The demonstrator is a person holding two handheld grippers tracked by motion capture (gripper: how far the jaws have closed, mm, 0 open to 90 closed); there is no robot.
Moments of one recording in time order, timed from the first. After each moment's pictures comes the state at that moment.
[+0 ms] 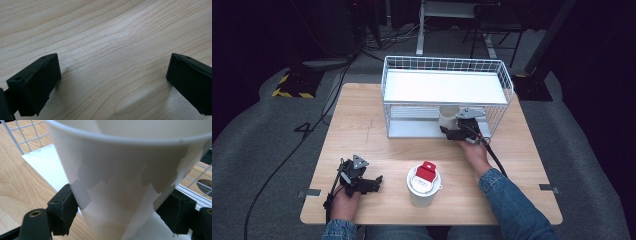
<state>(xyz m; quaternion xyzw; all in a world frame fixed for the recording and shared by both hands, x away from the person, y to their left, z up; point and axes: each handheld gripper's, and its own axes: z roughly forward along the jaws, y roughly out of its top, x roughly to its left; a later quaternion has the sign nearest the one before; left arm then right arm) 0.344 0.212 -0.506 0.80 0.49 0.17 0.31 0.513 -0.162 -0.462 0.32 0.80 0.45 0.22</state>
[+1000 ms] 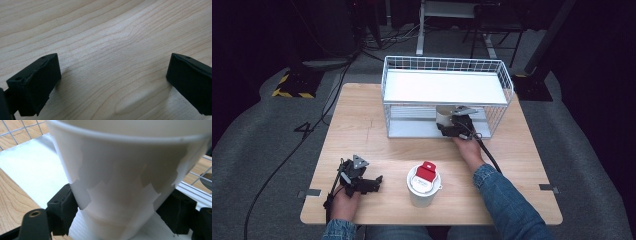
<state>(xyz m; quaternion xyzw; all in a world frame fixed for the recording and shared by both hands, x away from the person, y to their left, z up) 0.344 0.212 -0.506 0.79 0.49 0.17 0.31 0.536 -0.149 -0.478 0.35 0.80 0.43 0.23</state>
